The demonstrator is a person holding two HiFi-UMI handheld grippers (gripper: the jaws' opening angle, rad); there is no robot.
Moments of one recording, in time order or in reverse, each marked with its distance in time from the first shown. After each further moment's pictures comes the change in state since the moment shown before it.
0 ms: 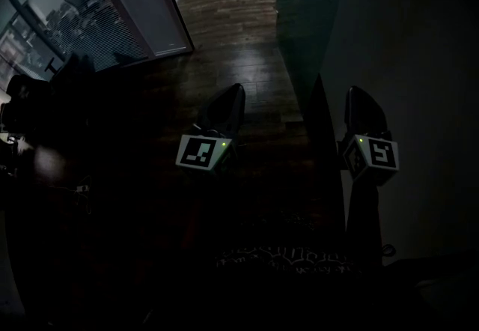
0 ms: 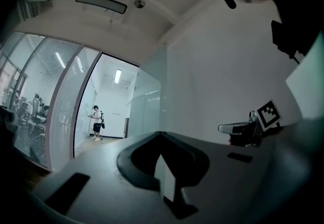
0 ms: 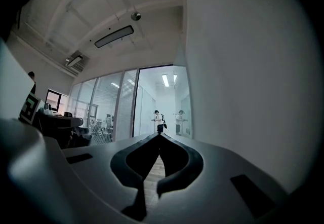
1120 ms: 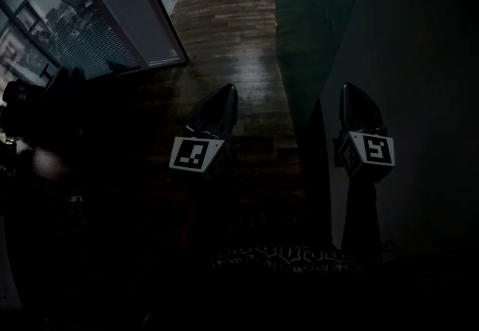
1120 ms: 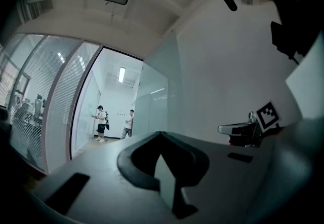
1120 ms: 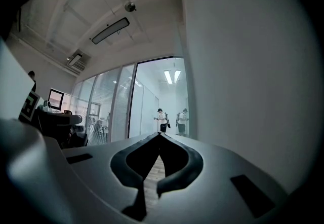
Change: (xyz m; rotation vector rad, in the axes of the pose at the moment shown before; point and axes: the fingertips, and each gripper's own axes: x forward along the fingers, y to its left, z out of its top) left arm 0.197 0.056 -0.012 0.002 -0.001 0.068; right arm 0.197 -0.103 -0.011 -0.010 0.010 0.063
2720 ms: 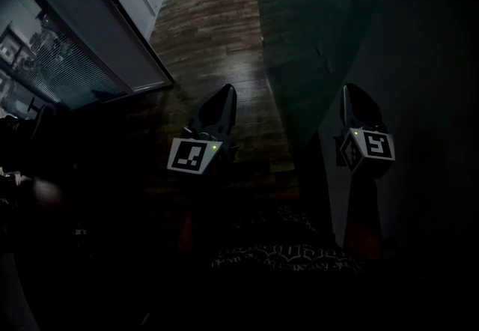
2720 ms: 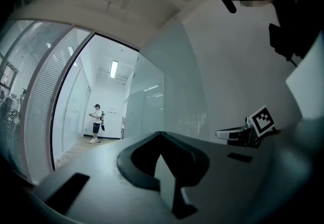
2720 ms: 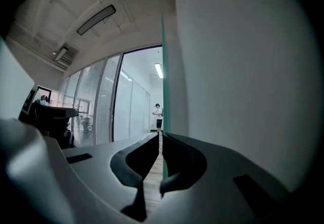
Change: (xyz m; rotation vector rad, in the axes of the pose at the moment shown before) left arm 0.195 0.056 -0.007 0.004 0.014 -0.098; right arm 0.164 -0.103 -0.025 0.030 0.055 -0.096
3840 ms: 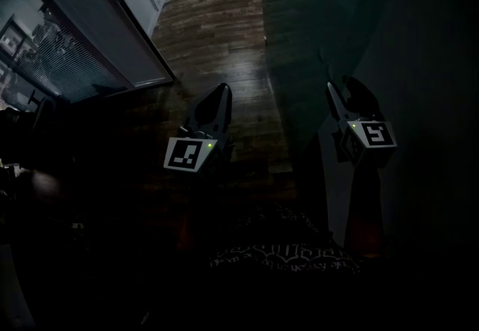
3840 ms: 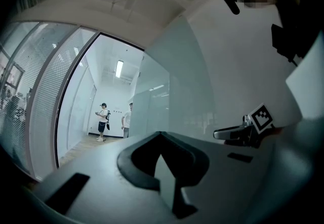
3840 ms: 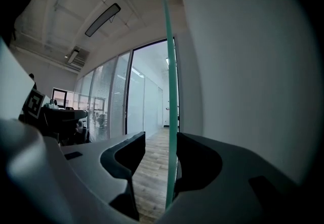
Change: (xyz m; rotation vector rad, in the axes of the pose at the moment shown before) left arm 0.008 0.019 -0.010 -0.018 0.001 0.055; right arm 0.039 0.019 -0.001 -0.024 0.054 0.178
